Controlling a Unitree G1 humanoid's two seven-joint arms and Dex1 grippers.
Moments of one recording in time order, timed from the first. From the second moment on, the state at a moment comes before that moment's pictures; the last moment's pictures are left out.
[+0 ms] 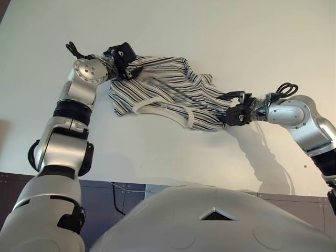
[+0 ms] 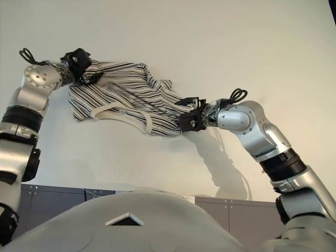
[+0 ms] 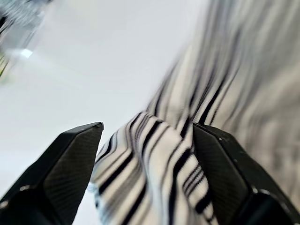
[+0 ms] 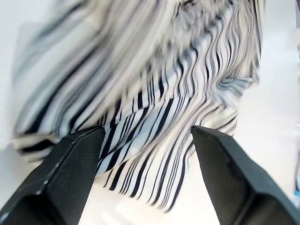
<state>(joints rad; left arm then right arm) -0.68 0.51 -0.31 1.01 0.09 -0.15 -0.53 -0.25 -0.83 0.53 -0.06 -0.32 -0.15 0.83</state>
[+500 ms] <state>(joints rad) 0.04 0.71 -0.24 0.04 -0.07 -0.04 -0.76 -0.30 -0.50 0.38 0.15 -0.07 0.18 0.67</state>
